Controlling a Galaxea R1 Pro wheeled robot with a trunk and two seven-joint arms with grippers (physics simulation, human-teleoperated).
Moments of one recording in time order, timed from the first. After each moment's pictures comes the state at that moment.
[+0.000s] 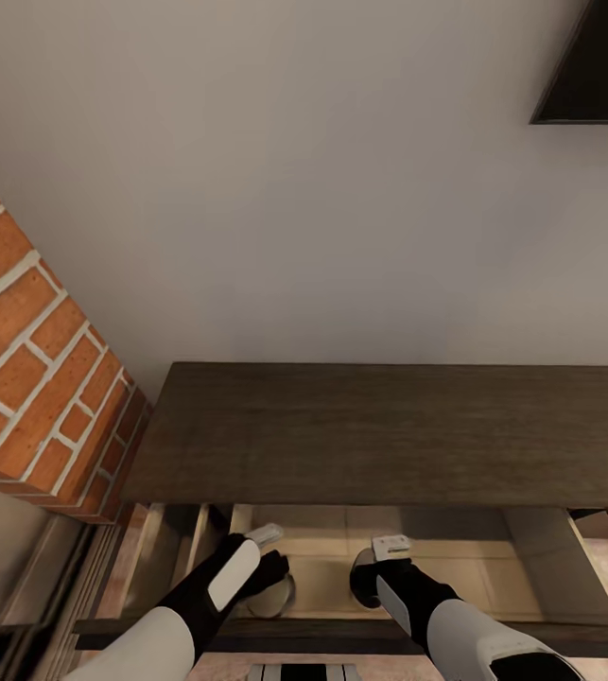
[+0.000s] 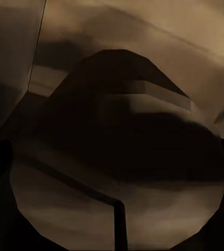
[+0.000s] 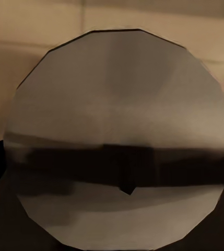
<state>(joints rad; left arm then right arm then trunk) -0.63 -0.16 -0.41 -0.54 0.94 0.50 0.52 -0.71 0.14 0.07 -0.15 0.00 0.26 -0.12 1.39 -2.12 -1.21</state>
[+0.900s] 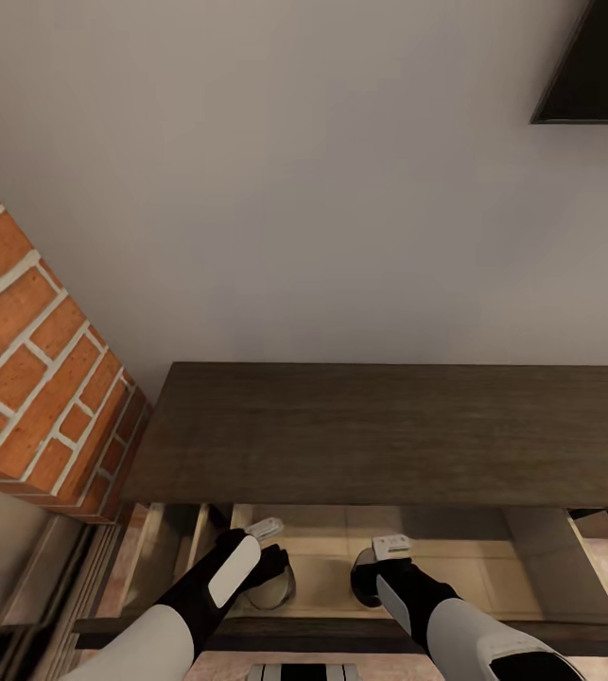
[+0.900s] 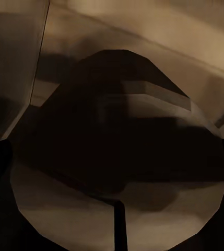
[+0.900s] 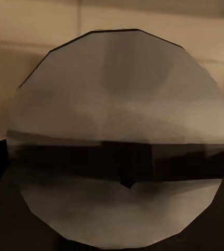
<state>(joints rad) -0.63 -0.16 -0.41 -0.57 0.91 0.51 0.53 -0.72 0.14 0.07 -0.15 0.00 0.26 -0.13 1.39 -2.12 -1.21</state>
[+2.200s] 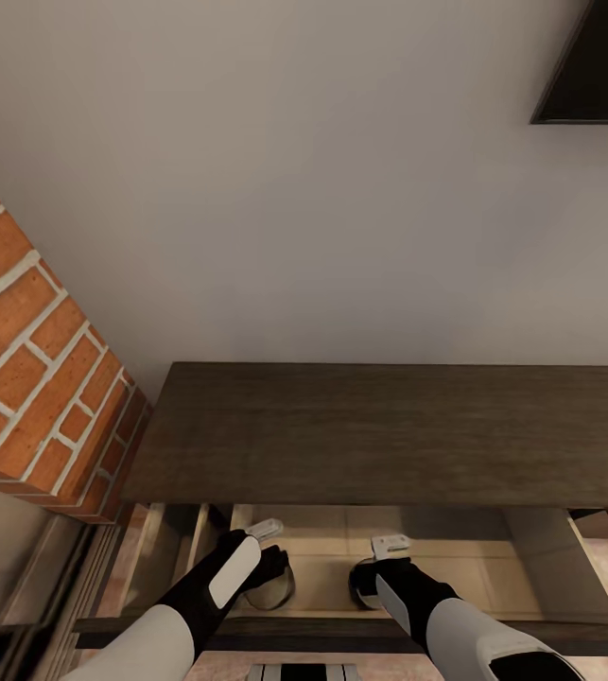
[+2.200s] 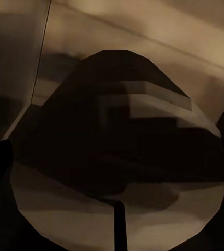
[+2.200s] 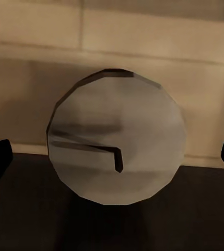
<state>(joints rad) -0.63 -0.16 -0.41 -0.57 0.90 0.51 0.53 -0.72 0.14 0.07 -0.15 0.00 0.26 -0.13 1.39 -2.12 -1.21</state>
